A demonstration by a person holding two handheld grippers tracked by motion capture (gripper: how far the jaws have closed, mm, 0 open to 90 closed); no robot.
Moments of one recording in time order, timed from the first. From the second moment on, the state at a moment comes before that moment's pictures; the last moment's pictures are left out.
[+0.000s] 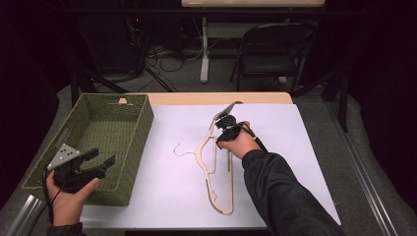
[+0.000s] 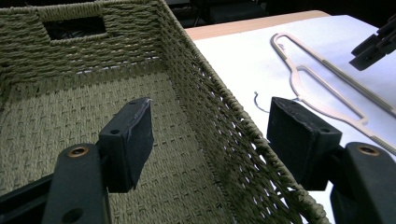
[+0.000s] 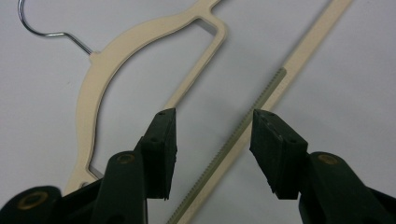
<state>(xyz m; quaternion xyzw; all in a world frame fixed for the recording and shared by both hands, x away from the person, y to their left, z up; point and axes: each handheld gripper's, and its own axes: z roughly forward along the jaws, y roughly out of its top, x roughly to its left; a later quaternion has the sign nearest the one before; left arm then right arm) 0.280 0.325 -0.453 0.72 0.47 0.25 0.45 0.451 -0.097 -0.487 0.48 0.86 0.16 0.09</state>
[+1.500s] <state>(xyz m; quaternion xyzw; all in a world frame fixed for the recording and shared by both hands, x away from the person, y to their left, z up) 0.281 0.327 -0.455 0.71 0.48 0.25 0.45 0.450 -0.061 -0.527 0.48 0.87 0.10 0.02</state>
